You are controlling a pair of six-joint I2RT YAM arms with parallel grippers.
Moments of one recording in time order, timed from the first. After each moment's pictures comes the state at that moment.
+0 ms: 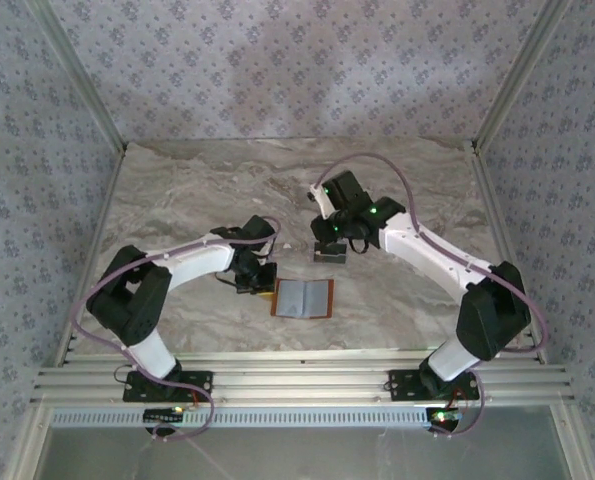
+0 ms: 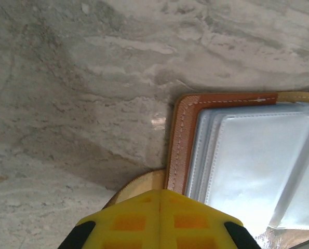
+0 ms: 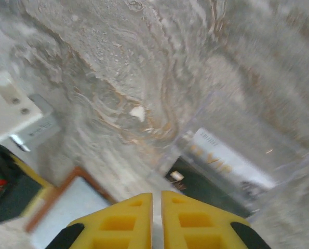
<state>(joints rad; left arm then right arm) -0.66 1.68 0.99 -0.68 0.28 -0.64 0.65 1.55 1.27 -0.62 -0.08 0.17</state>
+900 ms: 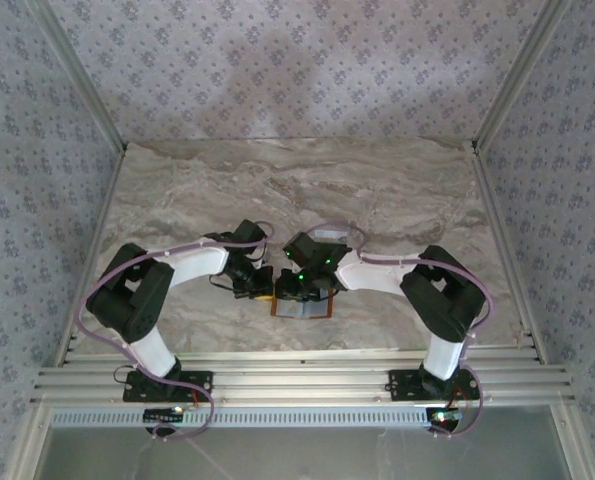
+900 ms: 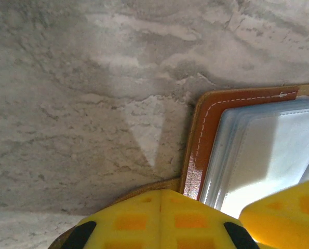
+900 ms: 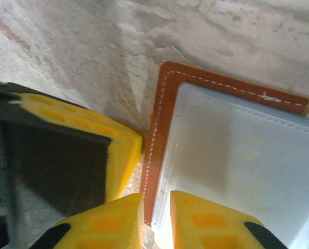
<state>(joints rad) -0.60 1.69 0.90 -0.56 0.40 -0.61 0.89 1.78 1.01 -0.26 -0.33 0.90</state>
